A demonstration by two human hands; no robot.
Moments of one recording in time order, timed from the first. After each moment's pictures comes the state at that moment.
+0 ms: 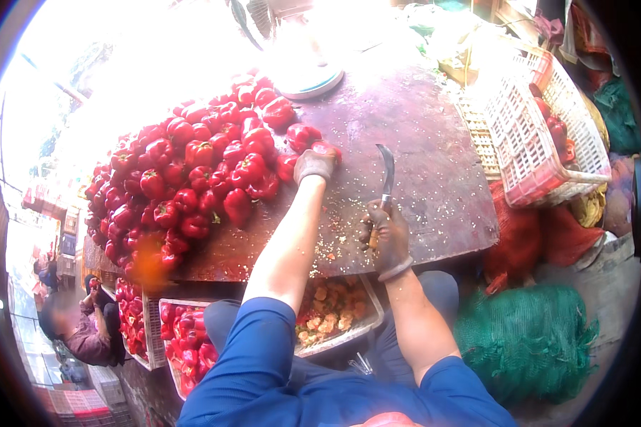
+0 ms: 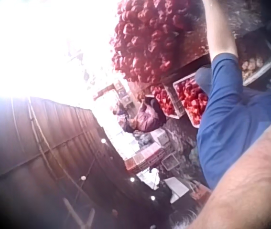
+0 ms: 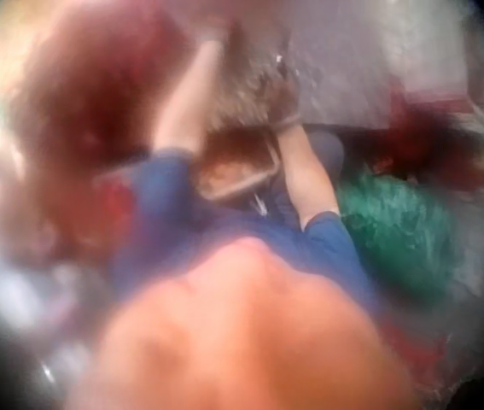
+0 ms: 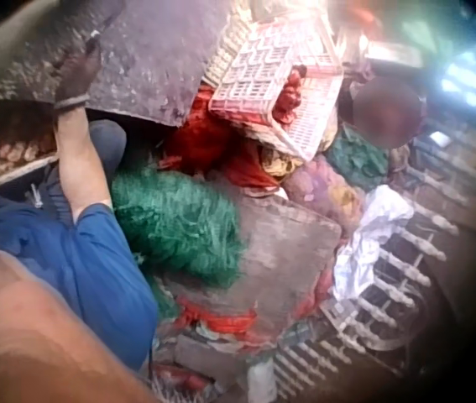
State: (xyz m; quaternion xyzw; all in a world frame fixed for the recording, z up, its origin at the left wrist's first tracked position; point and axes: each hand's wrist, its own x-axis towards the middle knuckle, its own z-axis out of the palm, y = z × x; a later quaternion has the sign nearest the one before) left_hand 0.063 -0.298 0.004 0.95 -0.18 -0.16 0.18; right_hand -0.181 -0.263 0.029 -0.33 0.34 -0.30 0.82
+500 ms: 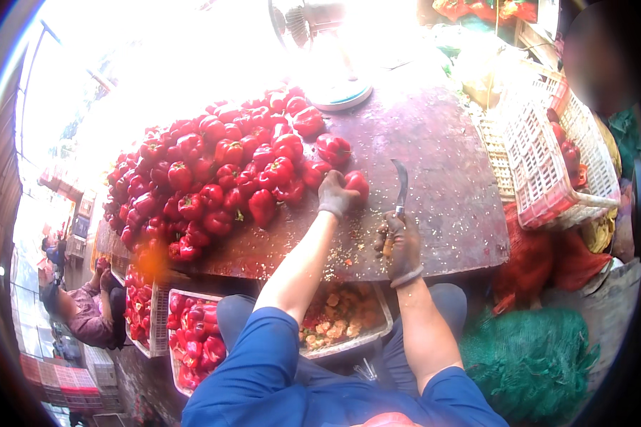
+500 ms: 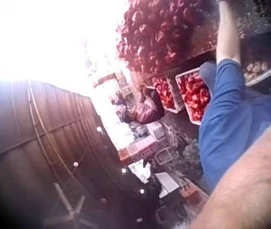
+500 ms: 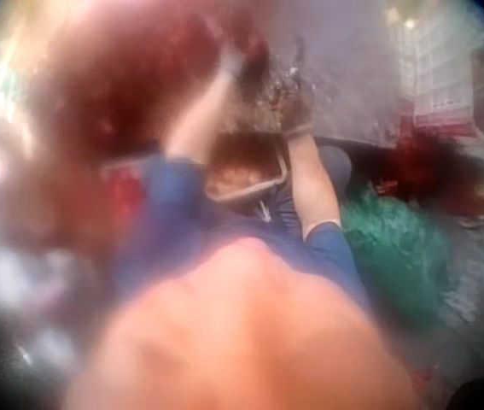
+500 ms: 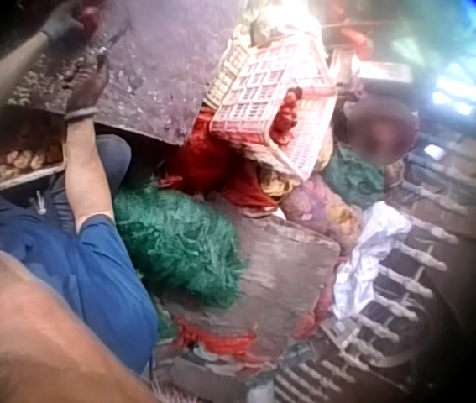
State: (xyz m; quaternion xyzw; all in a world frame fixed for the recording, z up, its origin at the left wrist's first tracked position) left_hand 0.052 -0.239 -0.042 0.87 -0.30 -0.06 0.38; right_hand -0.175 -0.261 0.024 -0.34 0.32 -0.29 0.83
